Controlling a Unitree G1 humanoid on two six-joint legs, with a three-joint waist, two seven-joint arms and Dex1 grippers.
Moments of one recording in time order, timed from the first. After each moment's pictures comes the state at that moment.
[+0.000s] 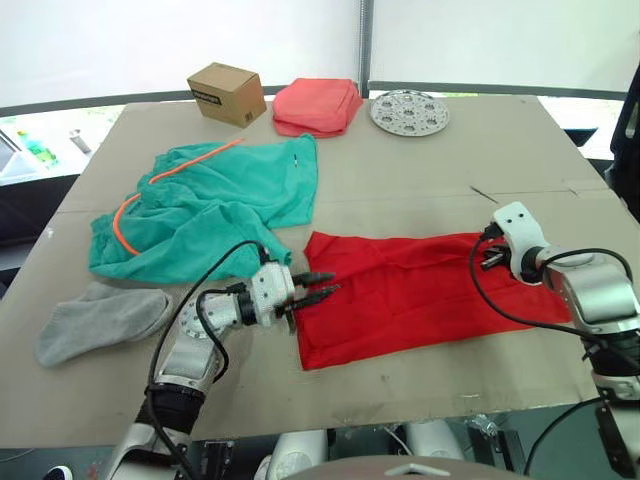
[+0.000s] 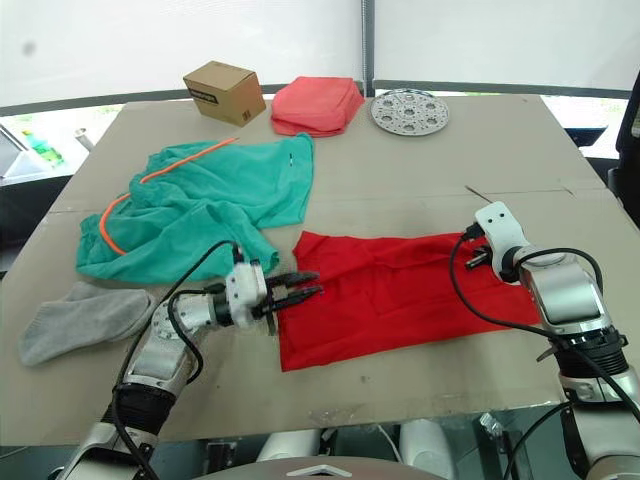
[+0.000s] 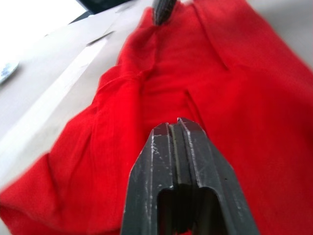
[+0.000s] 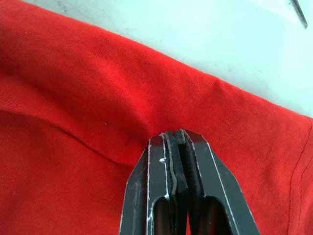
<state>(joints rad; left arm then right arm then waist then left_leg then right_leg) -0.18 0.50 -0.11 0.16 -0.29 -0.29 -1.04 -0.45 -0.64 0.07 -0.10 0.09 1.07 0.52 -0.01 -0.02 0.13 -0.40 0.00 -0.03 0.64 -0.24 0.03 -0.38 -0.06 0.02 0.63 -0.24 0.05</state>
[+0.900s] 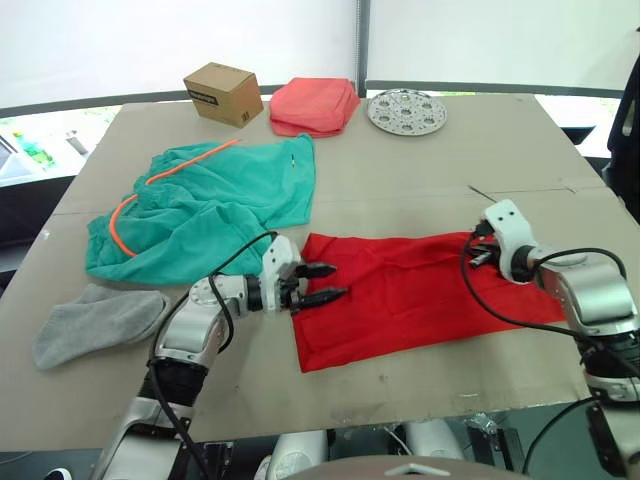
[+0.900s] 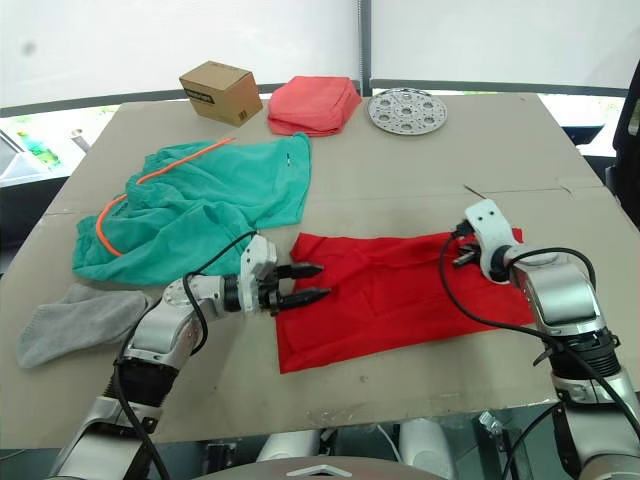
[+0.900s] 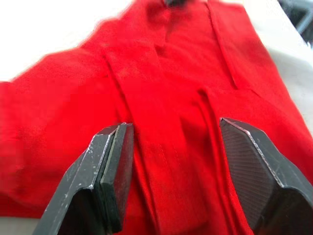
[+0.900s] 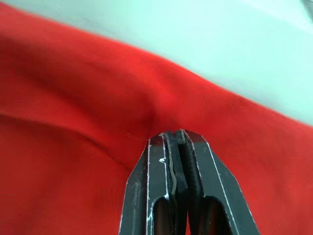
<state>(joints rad) -0.32 0.50 -0.10 0.12 -0.44 0.31 -1.12 -0.47 -0.58 0.04 -0.20 0.19 1.10 0.57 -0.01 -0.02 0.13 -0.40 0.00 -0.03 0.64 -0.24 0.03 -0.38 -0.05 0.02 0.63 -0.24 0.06</state>
